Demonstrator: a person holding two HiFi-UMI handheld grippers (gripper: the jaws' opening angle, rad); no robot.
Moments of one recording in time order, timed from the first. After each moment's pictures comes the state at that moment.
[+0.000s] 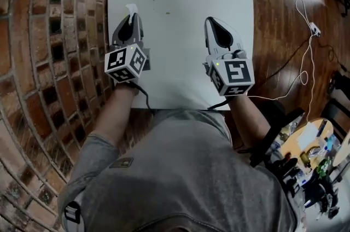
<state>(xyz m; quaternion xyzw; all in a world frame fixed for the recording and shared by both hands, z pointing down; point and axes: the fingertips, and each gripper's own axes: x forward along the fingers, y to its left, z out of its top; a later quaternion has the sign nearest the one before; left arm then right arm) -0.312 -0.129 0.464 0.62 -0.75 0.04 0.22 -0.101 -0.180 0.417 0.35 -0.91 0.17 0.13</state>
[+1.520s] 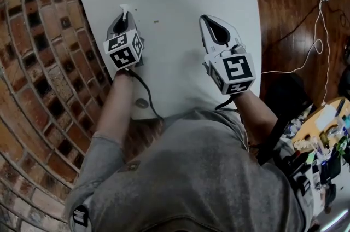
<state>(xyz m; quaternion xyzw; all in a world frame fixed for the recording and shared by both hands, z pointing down) -0.340 -0.198 0.601 0.59 -0.69 0.29 0.30 -0.102 -0.219 0.506 0.37 -0.87 0.26 0.18</state>
